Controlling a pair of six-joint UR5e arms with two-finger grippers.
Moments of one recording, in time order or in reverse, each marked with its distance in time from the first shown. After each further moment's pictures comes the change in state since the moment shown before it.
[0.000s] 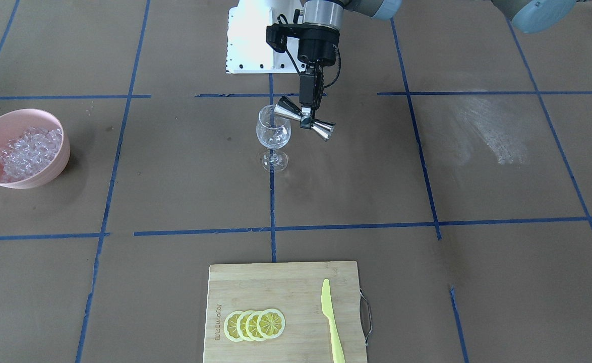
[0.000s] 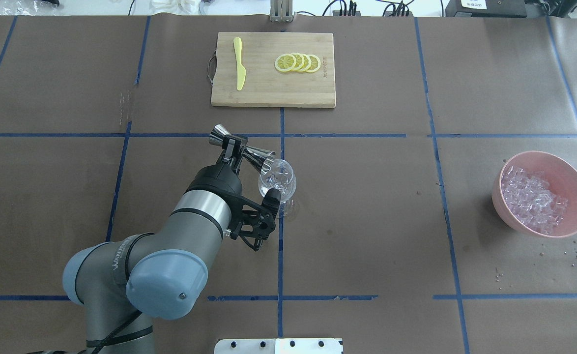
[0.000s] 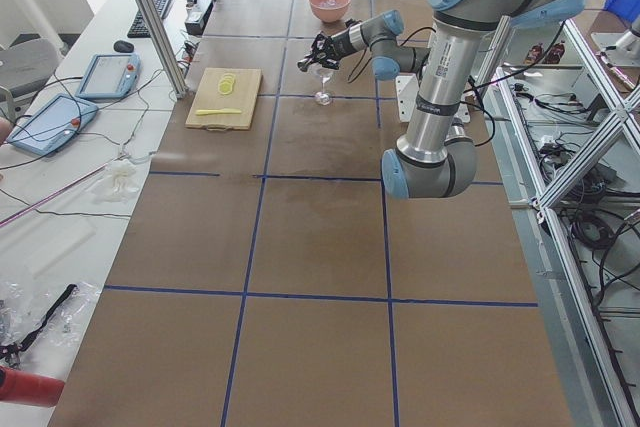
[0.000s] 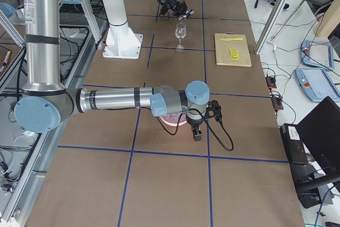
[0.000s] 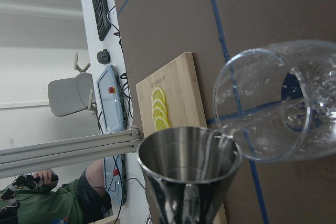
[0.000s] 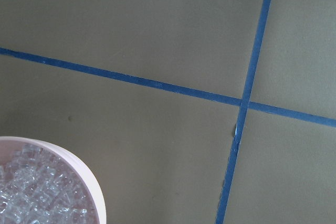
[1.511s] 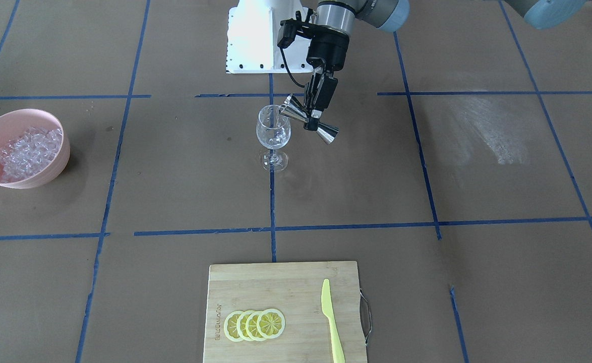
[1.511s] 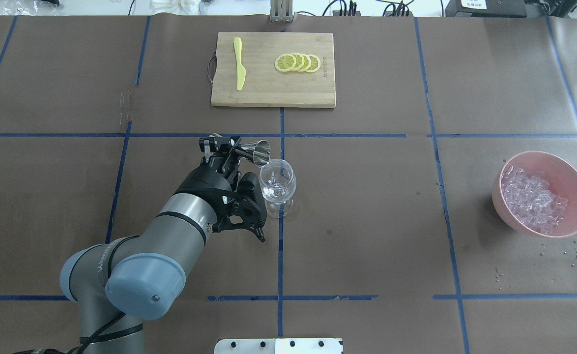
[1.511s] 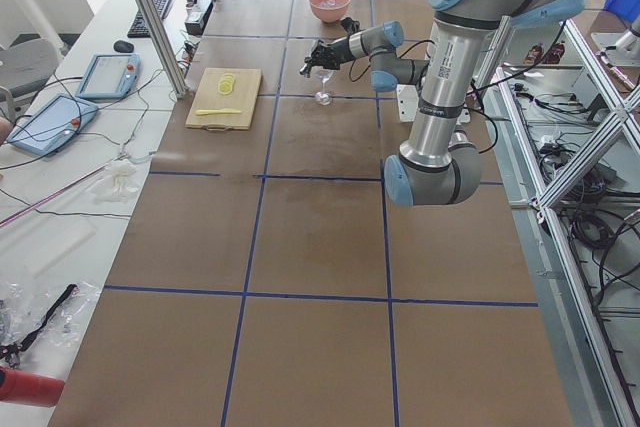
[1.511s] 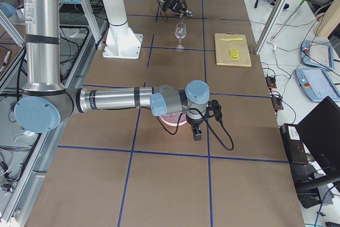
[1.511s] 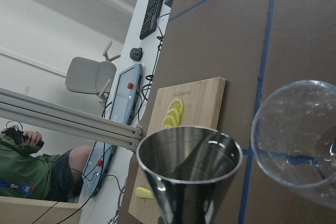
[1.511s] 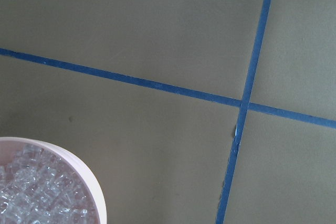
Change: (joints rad) left arm -0.002 0.058 0.025 -0.189 -0.002 -0.365; right arm 0.000 0.000 0.003 0.000 -0.002 0.000
